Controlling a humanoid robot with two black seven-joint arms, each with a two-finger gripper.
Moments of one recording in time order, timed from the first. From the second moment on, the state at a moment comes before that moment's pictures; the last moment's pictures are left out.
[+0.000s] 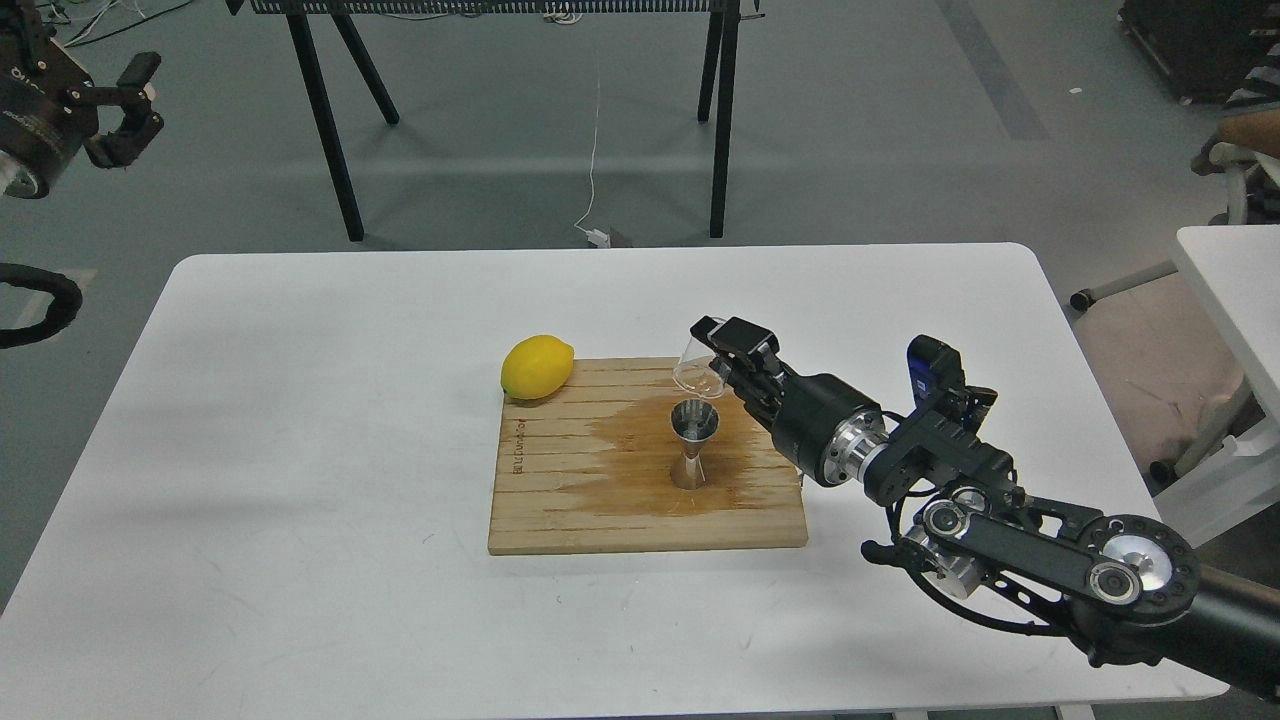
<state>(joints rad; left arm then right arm) -0.75 0.67 -1.07 -0.80 0.32 -0.38 -0.17 0.62 -0.40 0.39 1.52 -0.82 -0.33 -0.03</state>
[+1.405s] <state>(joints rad) -0.75 0.68 -1.06 -0.81 0.32 -0.37 -0.17 0.39 -0.09 1.44 0.63 0.29 0.12 0.01</state>
